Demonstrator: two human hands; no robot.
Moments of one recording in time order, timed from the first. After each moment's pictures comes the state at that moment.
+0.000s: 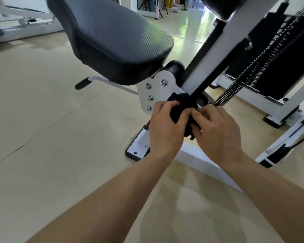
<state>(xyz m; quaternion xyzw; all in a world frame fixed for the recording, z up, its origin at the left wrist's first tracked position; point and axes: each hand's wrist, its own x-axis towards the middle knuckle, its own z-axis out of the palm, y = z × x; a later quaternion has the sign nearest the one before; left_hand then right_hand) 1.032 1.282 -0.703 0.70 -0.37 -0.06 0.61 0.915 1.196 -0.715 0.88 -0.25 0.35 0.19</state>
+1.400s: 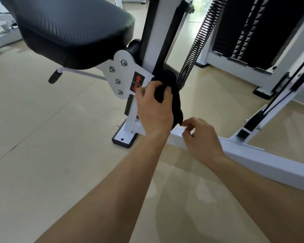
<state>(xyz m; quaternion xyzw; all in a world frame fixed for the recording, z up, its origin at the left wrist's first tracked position) 0.961 1.249 -0.713 0.72 -0.30 -0.01 0.63 0.839 1.210 -0.777 0.81 -0.45 0.27 -0.26</state>
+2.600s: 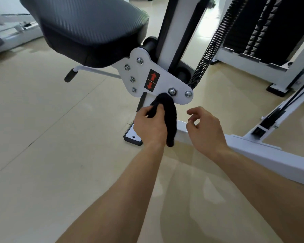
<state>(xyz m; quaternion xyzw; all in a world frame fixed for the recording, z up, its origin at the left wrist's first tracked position) 0.989 1.283 -0.750 0.72 -0.12 -0.12 0.67 0.869 1.224 -0.760 0.79 -0.45 0.29 -0.30</state>
